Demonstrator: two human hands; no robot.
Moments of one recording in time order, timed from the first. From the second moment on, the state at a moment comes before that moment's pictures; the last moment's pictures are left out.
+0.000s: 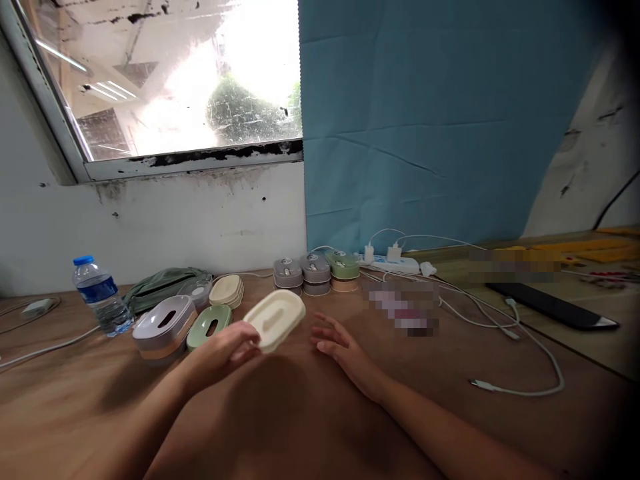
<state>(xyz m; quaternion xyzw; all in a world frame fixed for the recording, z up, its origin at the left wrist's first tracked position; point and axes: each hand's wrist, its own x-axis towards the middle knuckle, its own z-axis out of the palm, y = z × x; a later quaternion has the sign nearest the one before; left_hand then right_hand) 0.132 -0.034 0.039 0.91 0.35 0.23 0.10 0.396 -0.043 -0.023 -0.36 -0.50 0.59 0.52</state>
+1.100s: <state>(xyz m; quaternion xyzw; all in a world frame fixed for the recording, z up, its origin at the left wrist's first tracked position) 0.082 0.117 0.025 0.79 0.58 0.20 -0.02 0.395 -0.037 -0.023 -0.36 -0.41 0.65 0.54</state>
